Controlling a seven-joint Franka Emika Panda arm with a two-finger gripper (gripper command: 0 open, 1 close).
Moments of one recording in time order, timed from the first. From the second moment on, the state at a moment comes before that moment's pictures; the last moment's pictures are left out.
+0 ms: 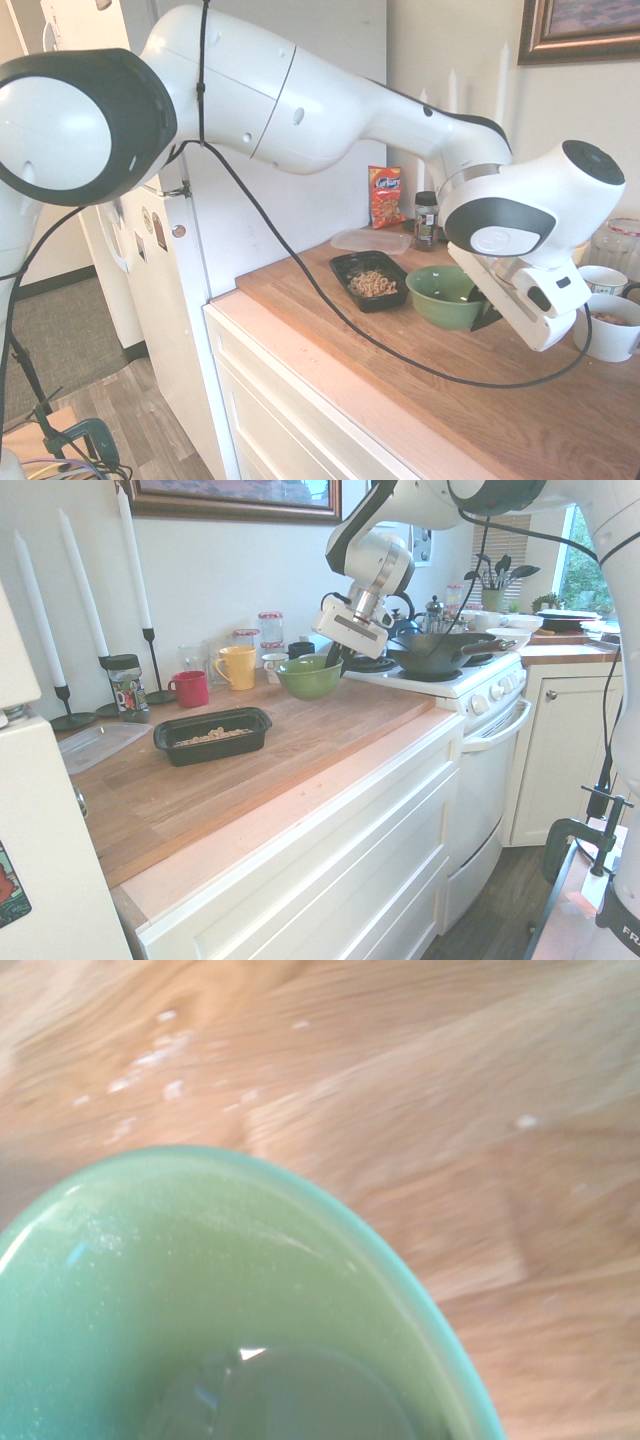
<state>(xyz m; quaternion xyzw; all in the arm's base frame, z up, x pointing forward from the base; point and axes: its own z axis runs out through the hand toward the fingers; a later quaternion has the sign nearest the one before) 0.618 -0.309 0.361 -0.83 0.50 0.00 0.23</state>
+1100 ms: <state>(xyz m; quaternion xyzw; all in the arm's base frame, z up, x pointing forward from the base) 0.652 -0.355 0.327 -0.84 0.53 -0.01 0.12</state>
